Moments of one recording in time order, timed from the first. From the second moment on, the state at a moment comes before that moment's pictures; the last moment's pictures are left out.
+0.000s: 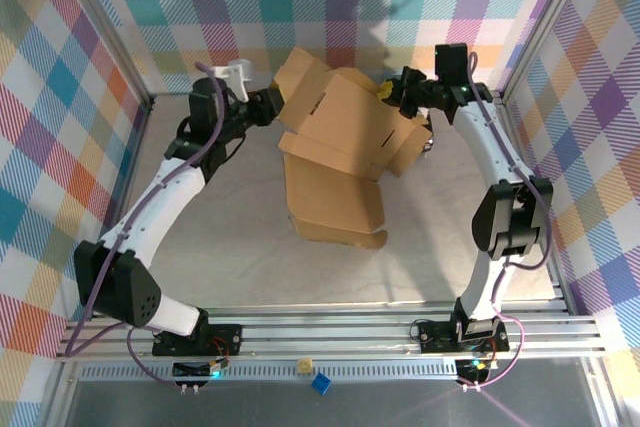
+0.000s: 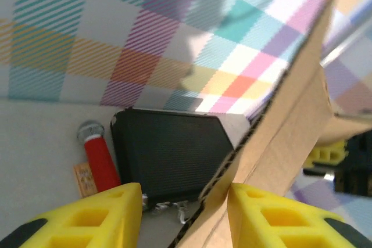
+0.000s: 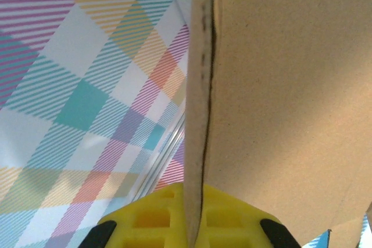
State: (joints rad) left arm -0.31 1.43 1.37 -0.16 0.21 -0.53; right arm 0.17 1.86 1.83 -0.58 -0.65 2.04
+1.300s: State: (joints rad) left arm -0.62 1.75 2.25 -0.84 -0.09 -1.19; right arm 0.33 1.71 1.66 -0.51 -0.22 2.04
